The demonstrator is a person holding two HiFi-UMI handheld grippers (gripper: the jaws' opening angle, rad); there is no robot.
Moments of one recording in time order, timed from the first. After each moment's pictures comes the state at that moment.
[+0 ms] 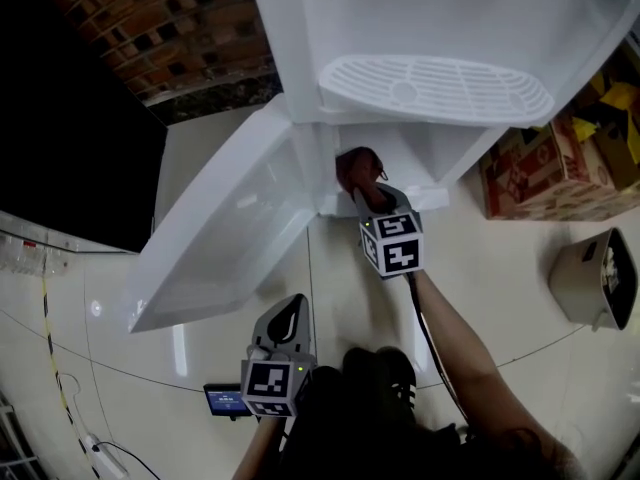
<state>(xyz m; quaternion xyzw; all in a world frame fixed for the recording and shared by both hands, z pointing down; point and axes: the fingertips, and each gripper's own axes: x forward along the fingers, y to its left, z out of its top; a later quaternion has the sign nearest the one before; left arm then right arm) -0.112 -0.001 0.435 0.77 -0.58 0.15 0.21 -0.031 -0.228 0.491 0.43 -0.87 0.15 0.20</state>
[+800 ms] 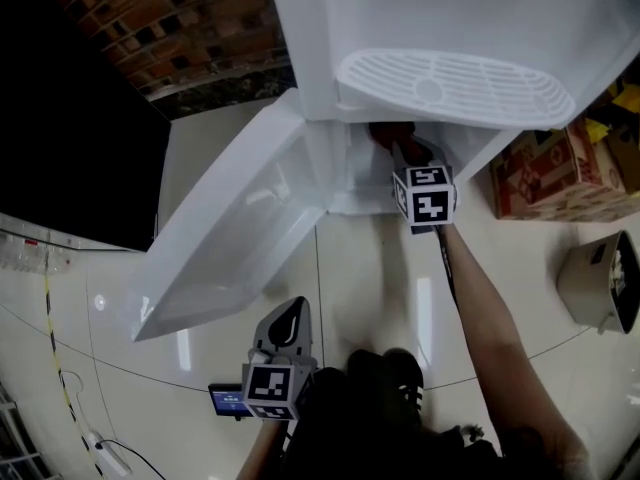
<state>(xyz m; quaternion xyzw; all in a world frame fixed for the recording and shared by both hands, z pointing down) -0.126 0.003 0.444 0.76 -0.59 0.15 0.23 0.022 -0.323 0.472 0.50 -0.83 0.08 0.22</state>
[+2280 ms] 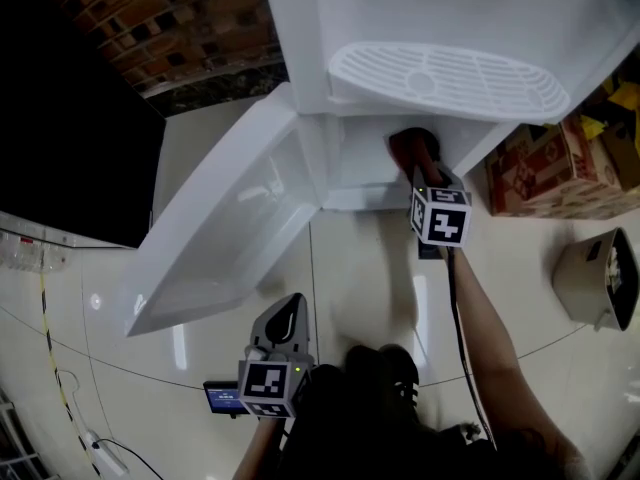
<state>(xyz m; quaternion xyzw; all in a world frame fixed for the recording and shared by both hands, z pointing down) -0.121 0.003 0.442 0.76 -0.59 0.14 0.23 0.088 -0.277 0.496 0.56 -0.78 0.16 0.24</state>
